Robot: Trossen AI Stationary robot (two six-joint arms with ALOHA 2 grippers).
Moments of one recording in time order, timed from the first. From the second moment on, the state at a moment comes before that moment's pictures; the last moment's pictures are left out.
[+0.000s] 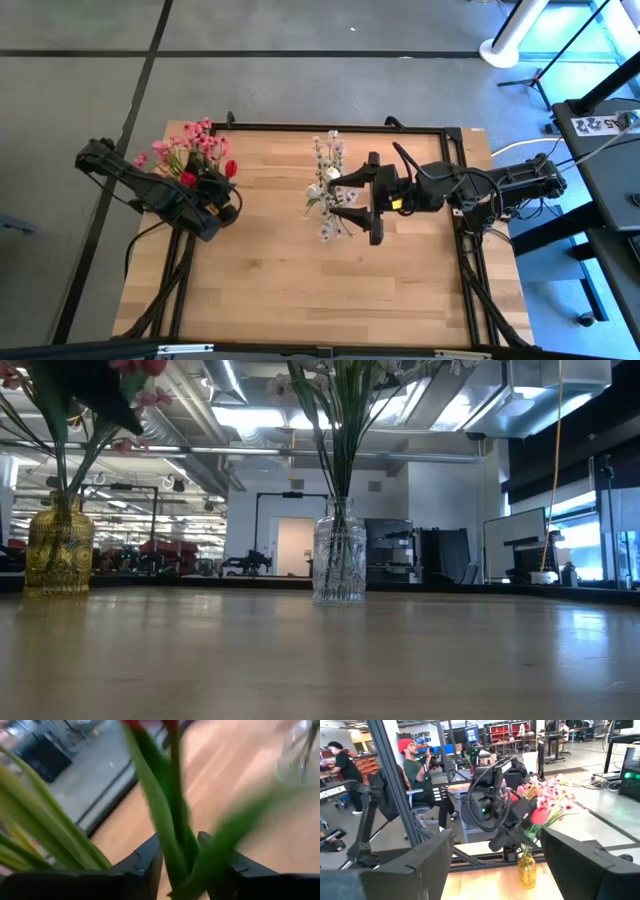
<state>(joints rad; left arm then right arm) -0.49 0.97 0.94 -1.37 -0.94 -0.97 0.27 1.39 1.49 -0.11 0.26 0.15</state>
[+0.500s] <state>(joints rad) -0.44 0.97 1.03 -1.42 -0.61 -0.97 0.27 1.39 1.49 -0.11 0.26 0.18</state>
